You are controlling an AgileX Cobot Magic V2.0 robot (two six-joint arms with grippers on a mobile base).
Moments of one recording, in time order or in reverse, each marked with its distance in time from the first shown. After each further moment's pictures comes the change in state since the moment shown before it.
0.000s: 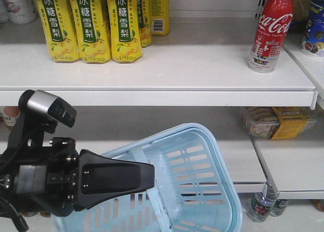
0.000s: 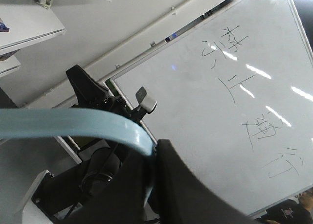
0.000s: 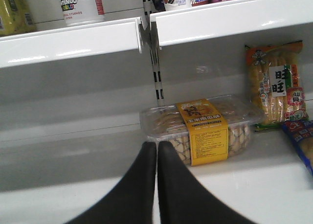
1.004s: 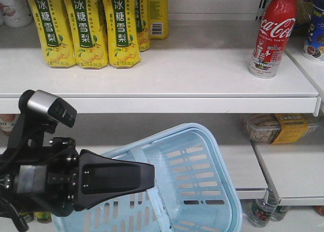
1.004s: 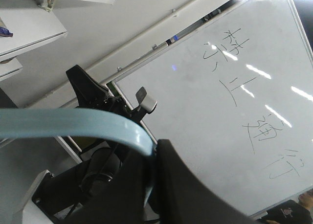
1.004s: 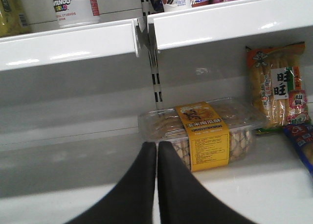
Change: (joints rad) left arm 0.000 0.000 0.000 0.000 0.000 0.000; right arm 0.000 0.000 0.000 0.000 0.000 0.000
